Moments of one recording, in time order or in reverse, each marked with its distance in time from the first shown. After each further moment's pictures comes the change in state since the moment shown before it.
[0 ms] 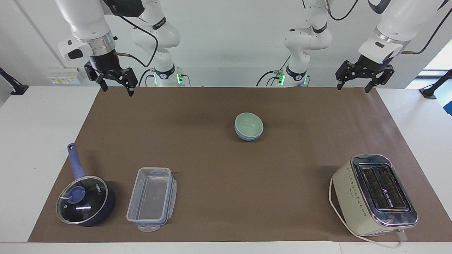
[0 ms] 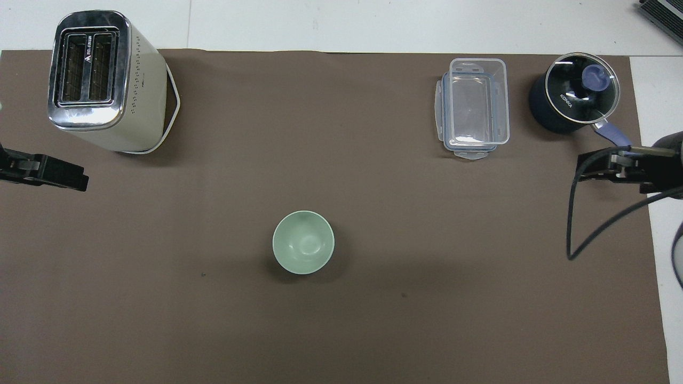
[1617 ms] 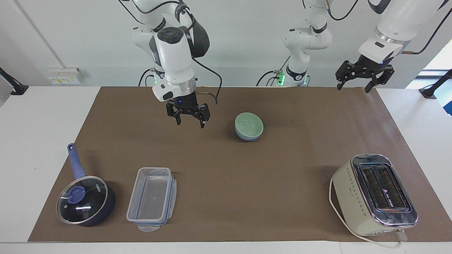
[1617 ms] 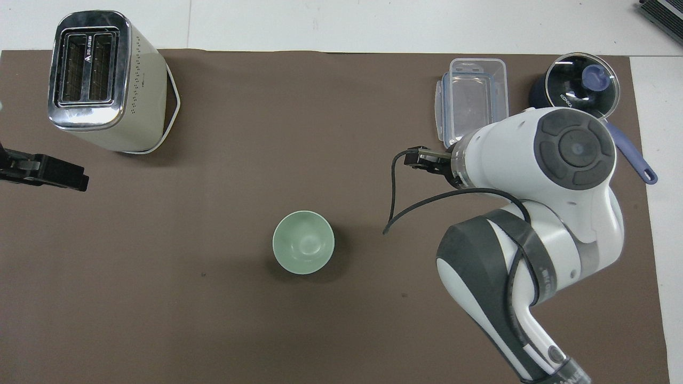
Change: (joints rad) left arm 0.000 0.000 0.000 0.000 0.000 0.000 0.000; right arm 0.023 0.166 0.407 -0.198 -0.039 0.503 0.557
